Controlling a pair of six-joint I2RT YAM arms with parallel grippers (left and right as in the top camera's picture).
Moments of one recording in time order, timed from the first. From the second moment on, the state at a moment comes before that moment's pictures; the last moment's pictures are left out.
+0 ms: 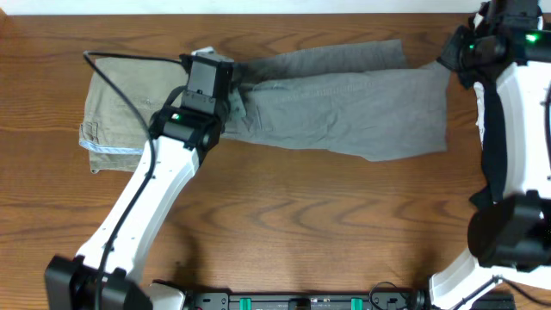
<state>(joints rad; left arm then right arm) -0.33 1.52 1.27 -0.57 -0.19 -0.54 -0.12 1.87 1.85 -0.96 -0.07 0.42</state>
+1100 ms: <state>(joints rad) -0.27 2.08 1.27 0.06 -0.27 -0.37 -0.04 2.37 1.86 -0.27 -0.05 0.26</state>
